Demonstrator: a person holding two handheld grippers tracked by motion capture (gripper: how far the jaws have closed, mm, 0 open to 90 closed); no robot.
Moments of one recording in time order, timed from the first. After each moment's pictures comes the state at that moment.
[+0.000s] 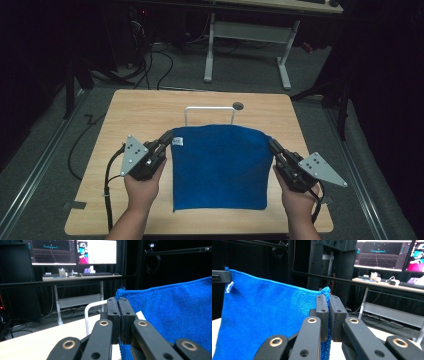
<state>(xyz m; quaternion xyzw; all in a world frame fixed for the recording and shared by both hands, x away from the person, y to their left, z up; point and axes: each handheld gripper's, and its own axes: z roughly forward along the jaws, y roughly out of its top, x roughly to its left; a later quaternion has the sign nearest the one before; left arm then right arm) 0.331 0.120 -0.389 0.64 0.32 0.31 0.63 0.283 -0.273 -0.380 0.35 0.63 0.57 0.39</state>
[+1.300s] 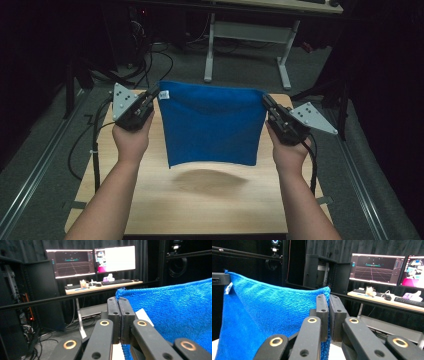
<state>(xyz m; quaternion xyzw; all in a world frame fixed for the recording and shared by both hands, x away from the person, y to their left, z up) 0.423 0.138 -0.320 0.63 0.33 0.38 0.60 0.367 -0.251 -0.315 0.35 0.61 0.58 0.41</state>
